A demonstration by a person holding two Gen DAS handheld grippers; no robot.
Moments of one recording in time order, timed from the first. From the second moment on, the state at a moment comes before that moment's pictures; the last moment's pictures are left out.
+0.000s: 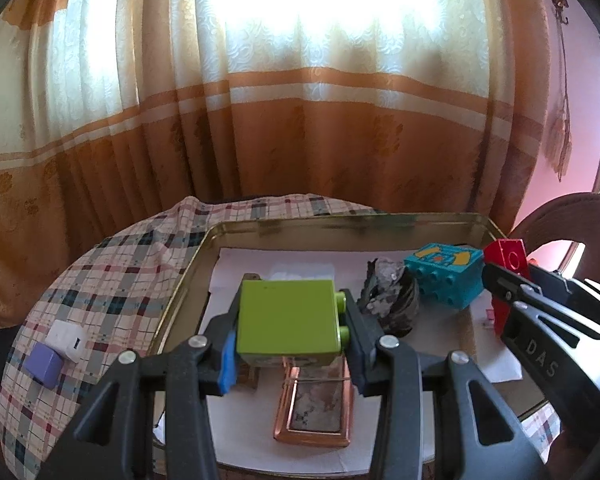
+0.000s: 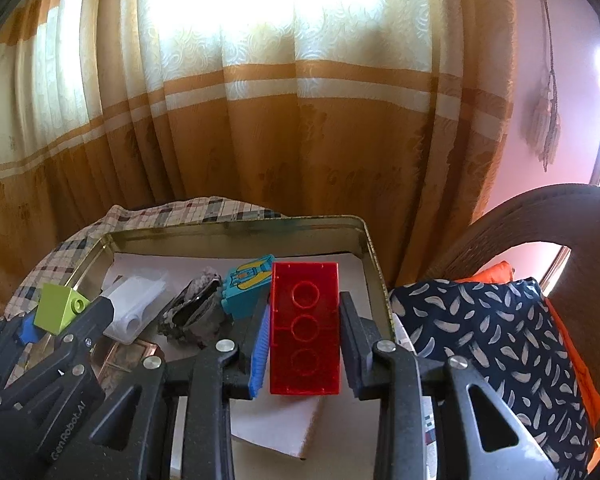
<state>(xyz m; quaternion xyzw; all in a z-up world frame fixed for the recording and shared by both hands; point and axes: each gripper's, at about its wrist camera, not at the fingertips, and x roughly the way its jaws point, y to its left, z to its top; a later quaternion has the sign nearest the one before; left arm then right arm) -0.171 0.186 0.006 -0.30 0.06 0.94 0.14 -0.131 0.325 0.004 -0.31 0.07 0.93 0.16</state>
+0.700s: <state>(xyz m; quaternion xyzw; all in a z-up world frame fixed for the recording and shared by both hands) -0.143 0.138 0.013 -0.25 0.05 0.96 0.07 -0.115 0.285 0.039 -0.27 0.06 0.95 0.12</state>
